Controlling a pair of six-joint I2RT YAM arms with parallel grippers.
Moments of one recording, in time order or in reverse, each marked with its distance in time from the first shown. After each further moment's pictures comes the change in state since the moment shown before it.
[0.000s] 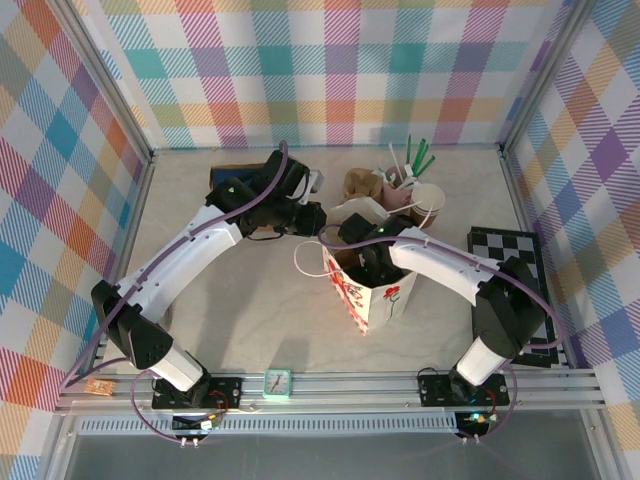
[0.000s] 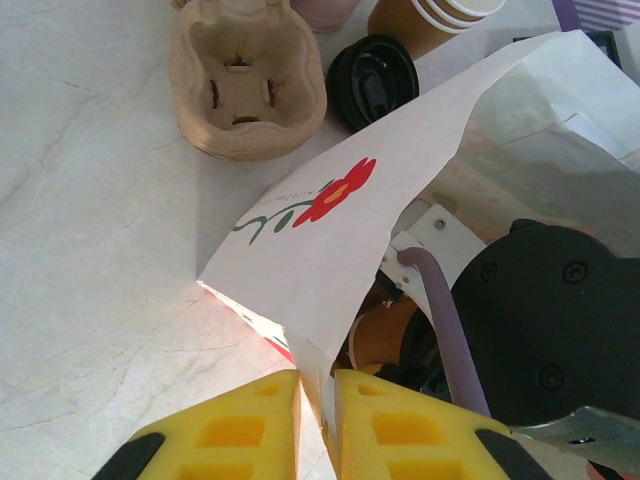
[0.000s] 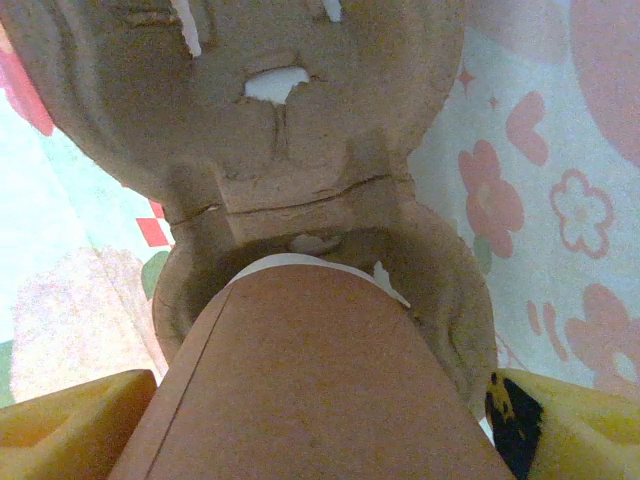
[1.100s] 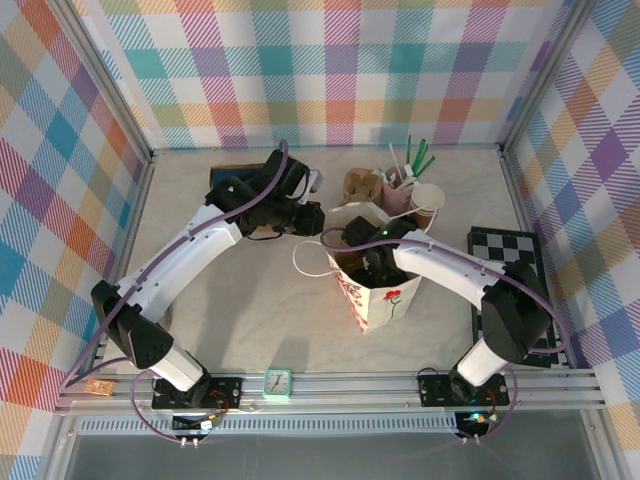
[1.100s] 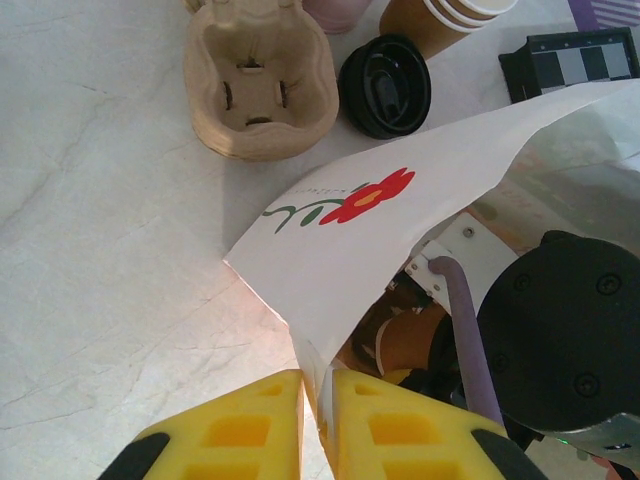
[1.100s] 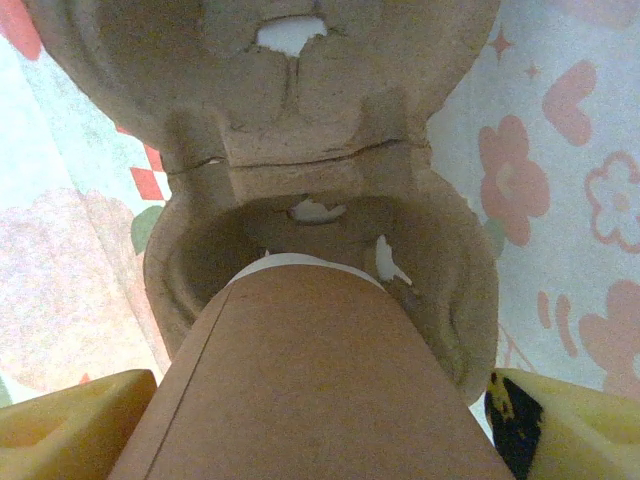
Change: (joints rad) left arm -0.002 0.005 0.019 -0.023 -0.026 0.015; right arm 0.000 -0.036 -0.032 -0.024 0.000 0.000
